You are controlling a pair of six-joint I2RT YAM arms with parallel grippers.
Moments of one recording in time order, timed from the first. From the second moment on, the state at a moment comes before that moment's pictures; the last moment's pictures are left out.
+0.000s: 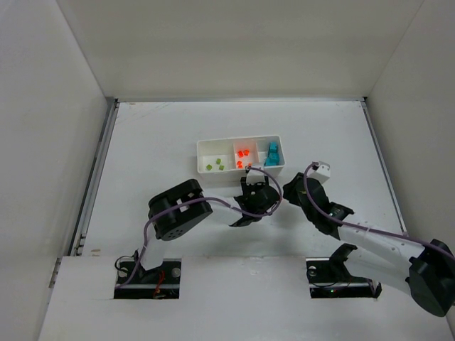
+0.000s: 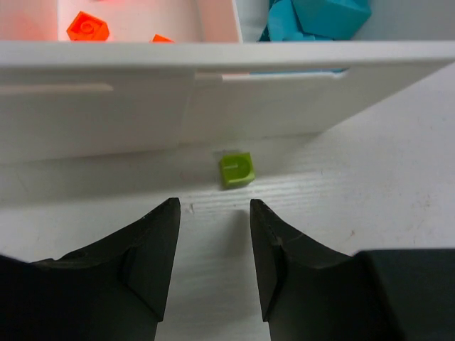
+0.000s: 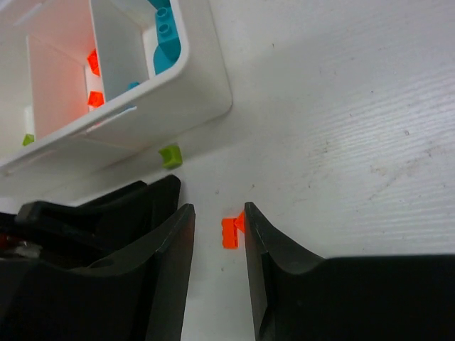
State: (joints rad) left arm -1.14 1.99 0.99 0.34 -0.85 -0.76; right arm 0.69 0.98 0.42 -0.01 0.50 0.81
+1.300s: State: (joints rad) left arm -1.15 1.78 0.82 0.42 -0.79 -0.71; right arm 0.89 1.18 0.40 -0.06 0.57 0.99
